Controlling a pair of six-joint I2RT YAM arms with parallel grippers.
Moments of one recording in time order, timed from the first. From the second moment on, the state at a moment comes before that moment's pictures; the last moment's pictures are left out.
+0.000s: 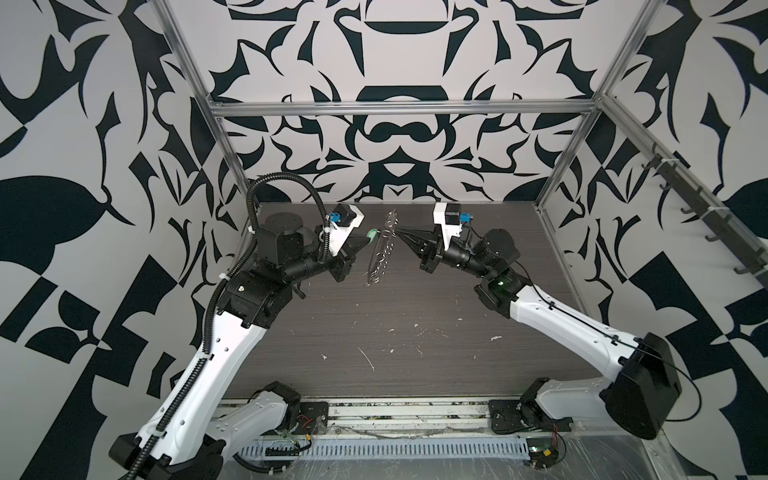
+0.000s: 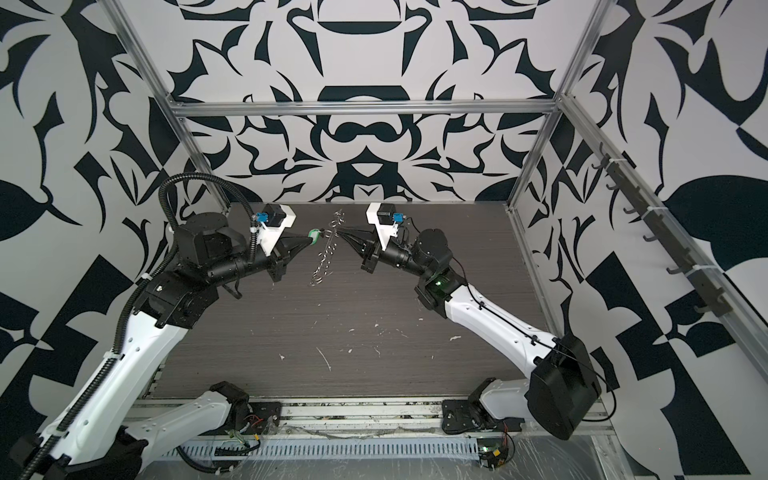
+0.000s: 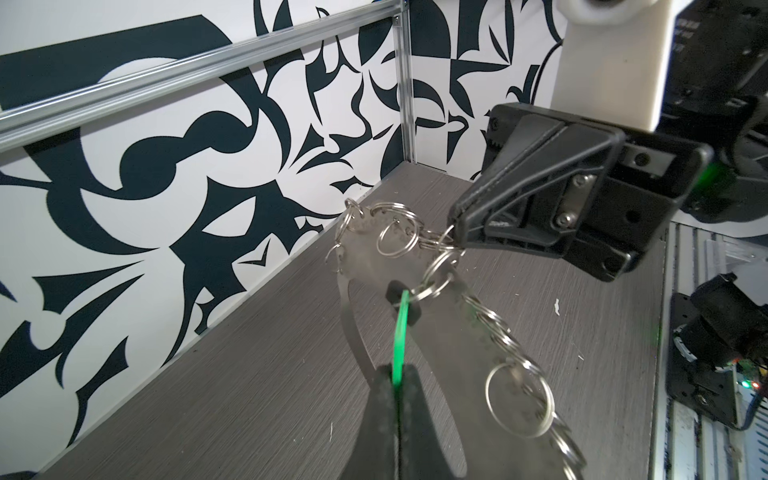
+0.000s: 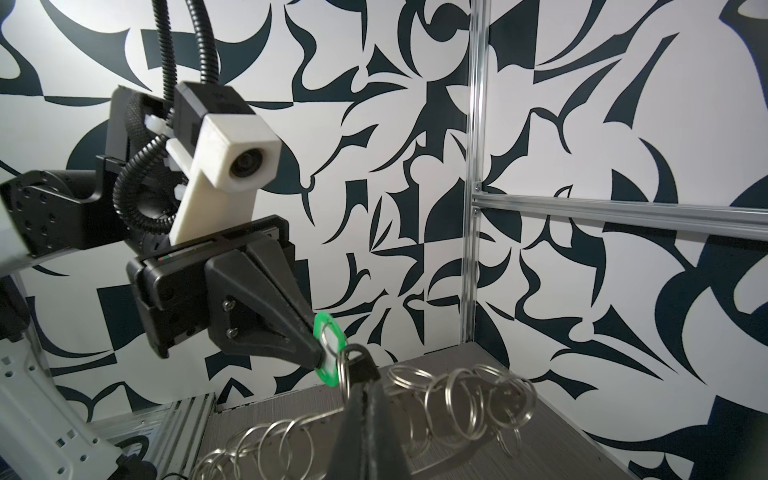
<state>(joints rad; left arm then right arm) -0.47 1.03 1.30 -0.56 0.45 0.26 0.65 1.32 1.02 0.61 -0.60 0.20</state>
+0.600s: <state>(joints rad) -0.46 1.04 1.20 -0.43 0.60 0.24 0.64 1.33 1.10 0.60 -0.65 0.22</state>
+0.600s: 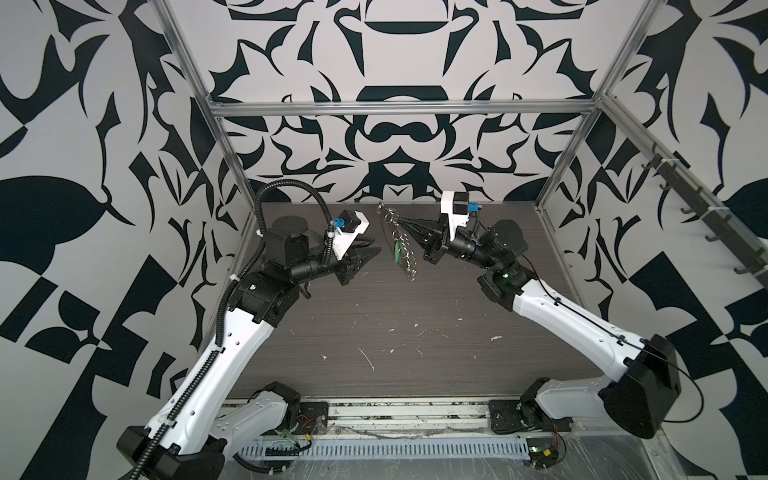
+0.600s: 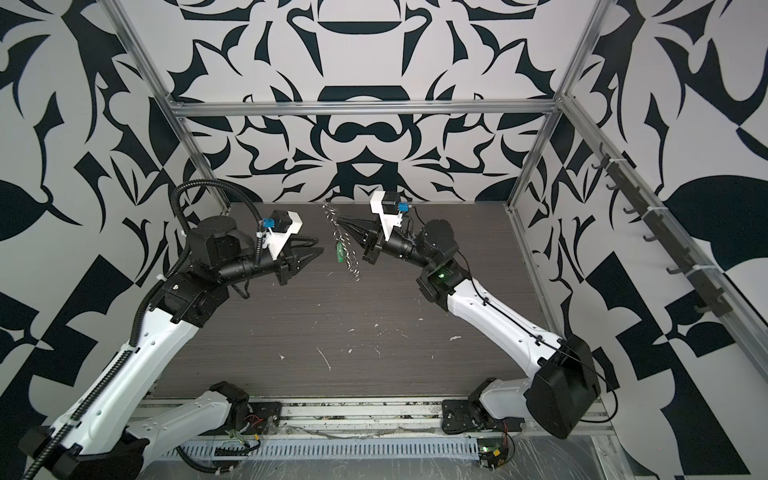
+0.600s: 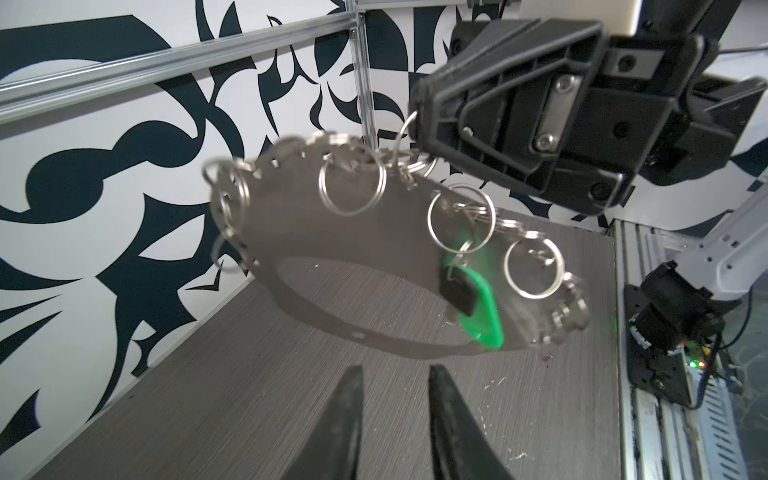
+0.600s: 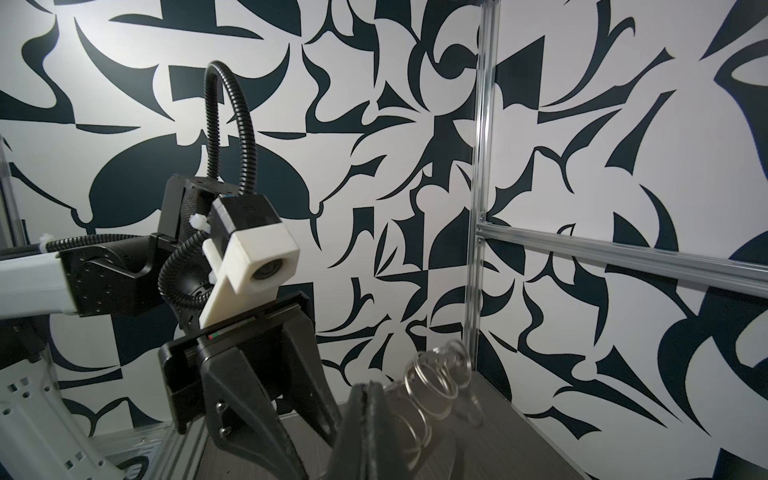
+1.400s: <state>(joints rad) -0.54 1.07 1.19 -0.35 0.64 0.17 0.64 1.33 1.10 0.60 -0.65 0.22</state>
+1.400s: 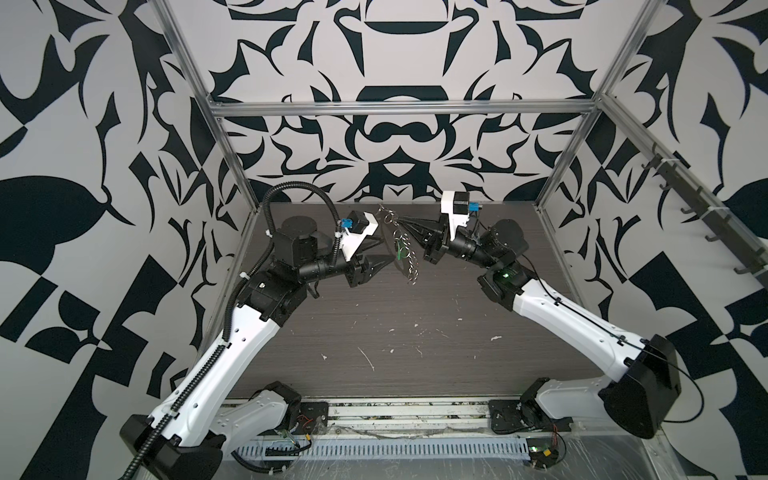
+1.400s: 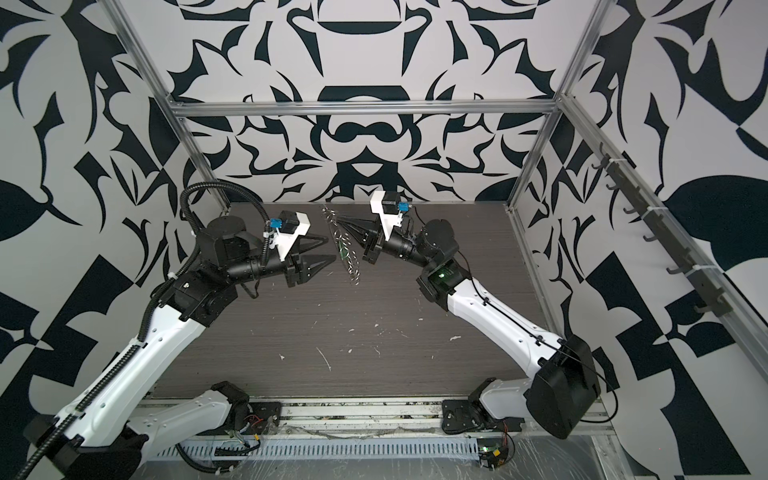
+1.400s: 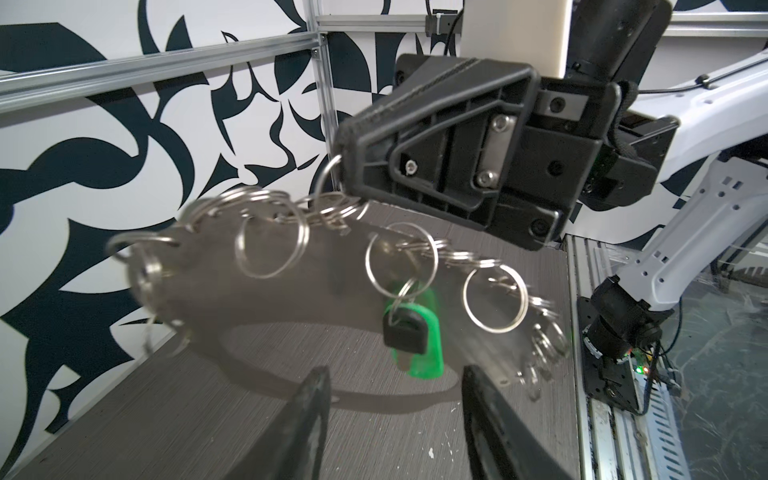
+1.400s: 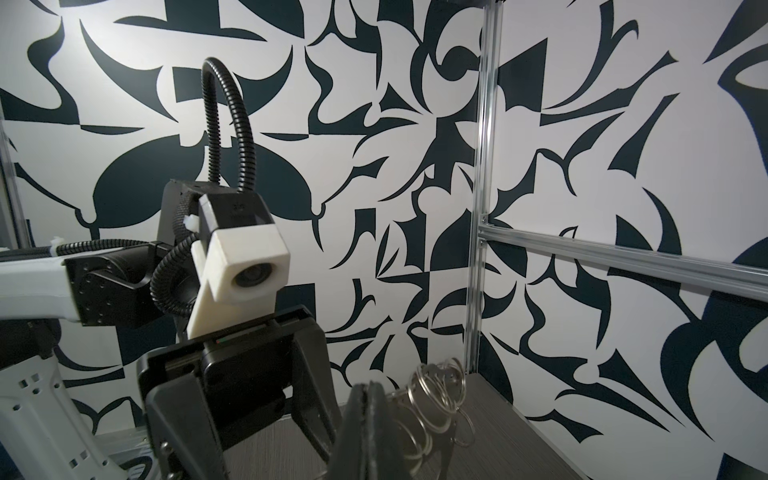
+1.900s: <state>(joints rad) -0.65 1.11 1.19 -0.28 0.42 0.17 0.64 1.33 1.11 0.60 -0.65 0.22</state>
